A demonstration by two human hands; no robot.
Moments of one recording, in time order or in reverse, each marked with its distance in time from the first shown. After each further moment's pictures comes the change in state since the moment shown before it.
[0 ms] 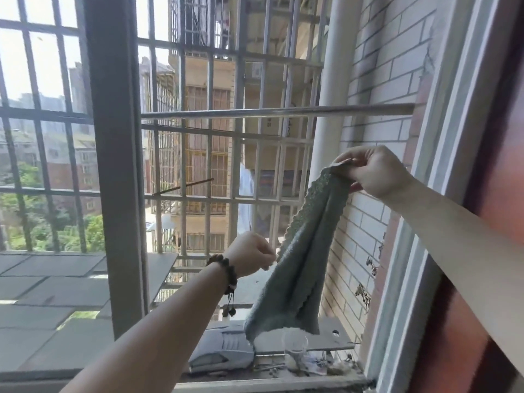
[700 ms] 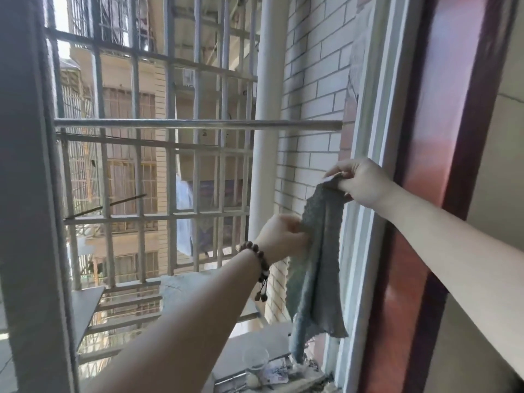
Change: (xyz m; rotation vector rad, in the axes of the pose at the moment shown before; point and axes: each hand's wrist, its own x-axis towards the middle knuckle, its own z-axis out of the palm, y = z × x) left_hand 0.045 0.105 0.042 -0.315 -0.138 0.328; right_hand -0.019 -0.003 -0.049 -0.295 0.171 0.126
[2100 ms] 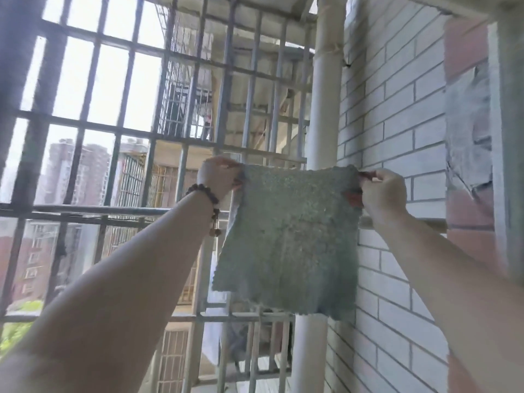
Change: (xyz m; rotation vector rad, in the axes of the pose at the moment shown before) left_hand 0.232 0.024 -0.307 -0.141 0.760 0.145; right_hand 0.267 -0.032 0.058 0.286 0.567 -0.064
